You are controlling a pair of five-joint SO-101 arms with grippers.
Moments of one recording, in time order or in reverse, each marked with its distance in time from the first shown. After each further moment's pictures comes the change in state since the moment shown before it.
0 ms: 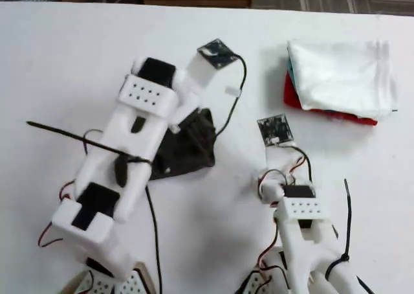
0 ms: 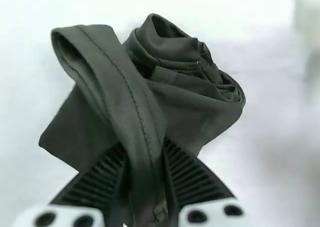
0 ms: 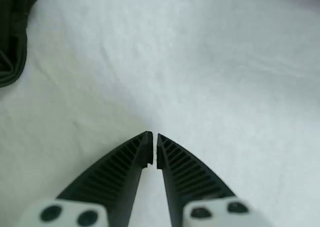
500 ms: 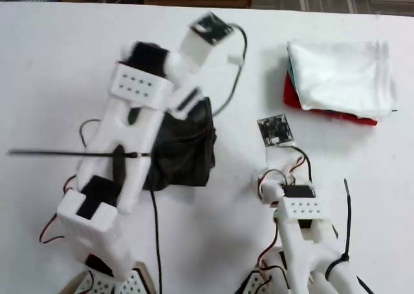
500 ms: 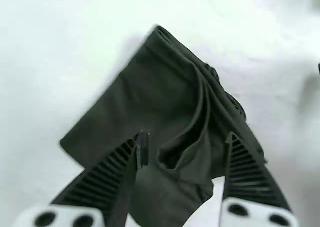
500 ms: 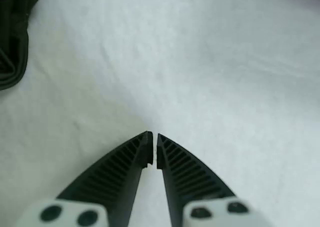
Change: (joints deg) left arm -2.4 3.6 -20.8 10.5 4.2; right arm -0.1 0.0 0.0 0.0 0.0
